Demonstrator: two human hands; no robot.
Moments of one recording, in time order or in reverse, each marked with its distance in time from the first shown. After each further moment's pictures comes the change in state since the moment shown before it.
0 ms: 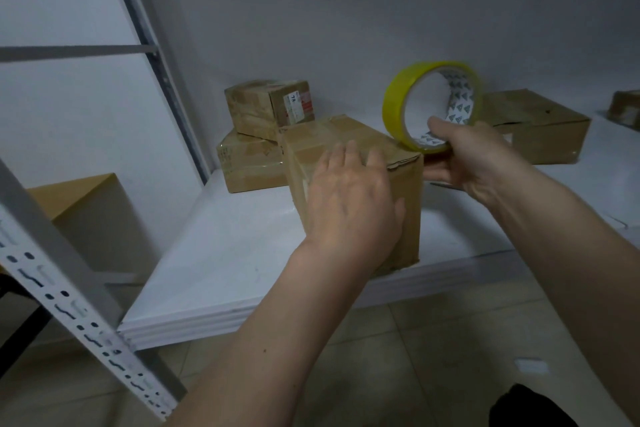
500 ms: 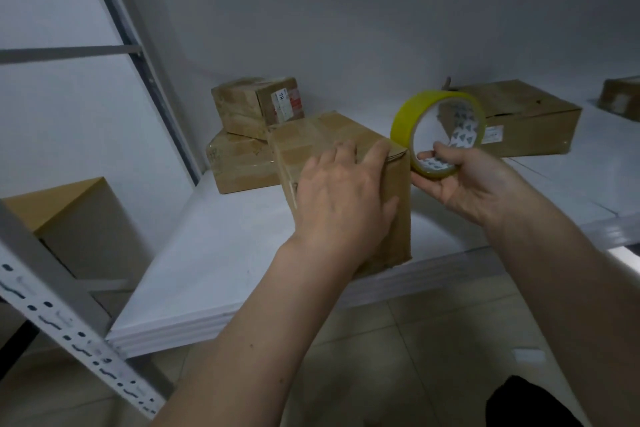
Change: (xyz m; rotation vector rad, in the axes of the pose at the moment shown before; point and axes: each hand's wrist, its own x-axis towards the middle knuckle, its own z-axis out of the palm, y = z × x) left_hand 0.006 -0.004 0.009 0.035 0.056 0.069; right_hand 0.004 0.030 -0.022 0.461 -0.064 0.236
